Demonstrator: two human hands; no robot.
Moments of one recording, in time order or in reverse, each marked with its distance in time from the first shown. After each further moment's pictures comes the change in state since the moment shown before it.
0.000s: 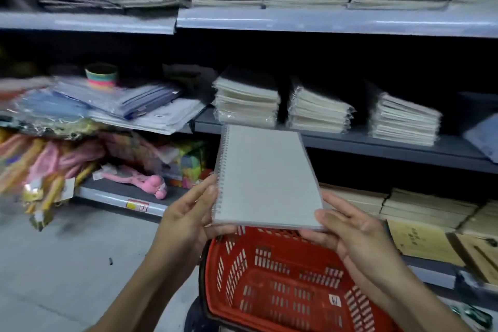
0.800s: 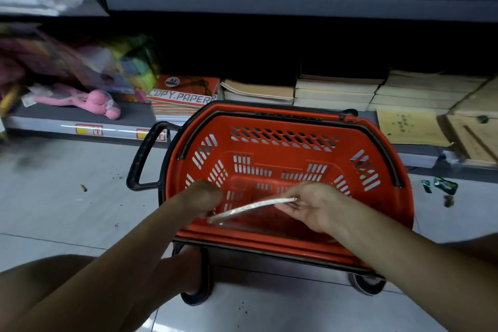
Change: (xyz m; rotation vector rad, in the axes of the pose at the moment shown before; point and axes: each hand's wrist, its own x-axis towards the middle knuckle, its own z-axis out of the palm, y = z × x) left_hand 0.072 -0.202 -0.030 1.066 -0.184 -0.852; right_hand 0.059 0.145 -0.060 0.056 0.388 0.865
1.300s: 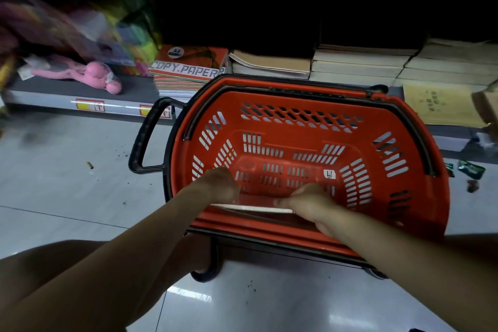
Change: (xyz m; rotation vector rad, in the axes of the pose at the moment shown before) left_hand 0.025 0.007 0.012 0.578 -0.010 0.012; right_hand 0.066 0.046 -0.002 -0.884 0.082 -0.197
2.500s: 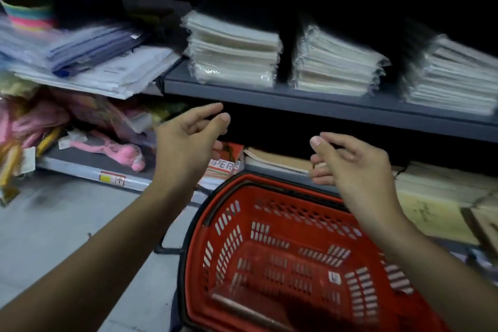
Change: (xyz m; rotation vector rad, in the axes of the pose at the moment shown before) left_hand -0.108 0.020 -0.195 -1.260 0.934 0.628; right_hand -0.097 -0.182 -0.118 0.488 0.412 -0.879
